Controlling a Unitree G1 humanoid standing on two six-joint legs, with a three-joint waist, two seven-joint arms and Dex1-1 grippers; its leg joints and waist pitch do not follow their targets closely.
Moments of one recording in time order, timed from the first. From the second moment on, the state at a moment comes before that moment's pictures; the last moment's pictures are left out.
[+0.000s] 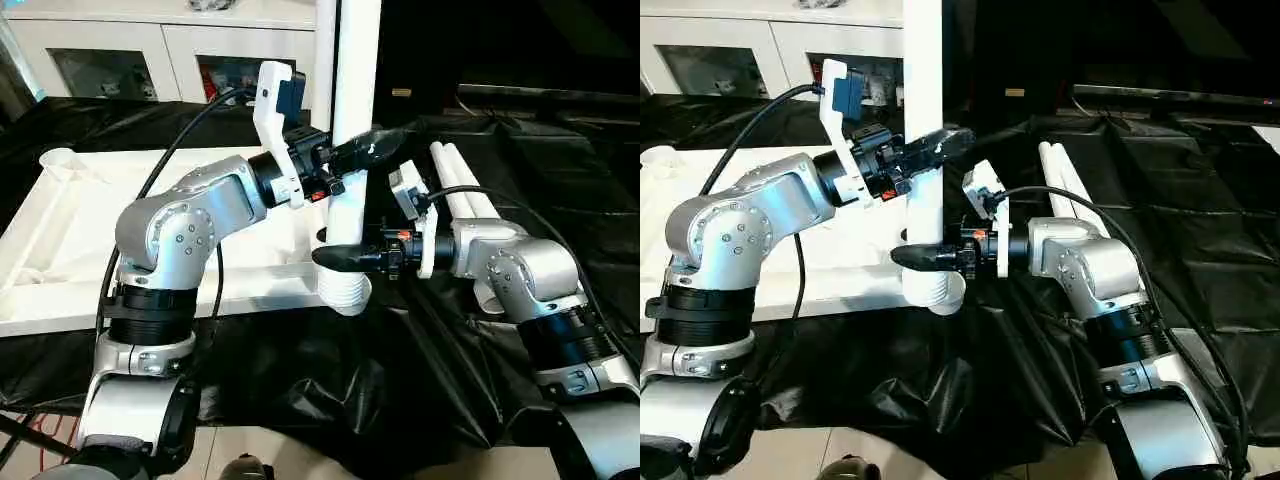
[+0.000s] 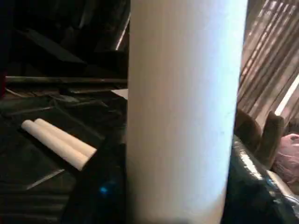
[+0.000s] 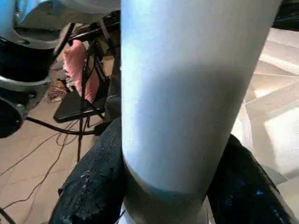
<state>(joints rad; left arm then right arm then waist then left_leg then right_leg) -0.79 0.16 0.06 0.02 -0.70 0.87 -0.60 -0.68 -0.34 0.17 0.26 0.46 0.67 1.17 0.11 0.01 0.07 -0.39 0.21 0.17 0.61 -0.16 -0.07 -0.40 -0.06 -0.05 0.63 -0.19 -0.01</state>
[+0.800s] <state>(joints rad) -0.79 0.34 0.13 0.19 -0.46 0.41 -0.57 -0.63 -0.16 -0.01 0.30 0.39 0.47 0.71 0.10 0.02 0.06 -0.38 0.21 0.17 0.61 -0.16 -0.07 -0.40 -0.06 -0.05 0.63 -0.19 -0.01</state>
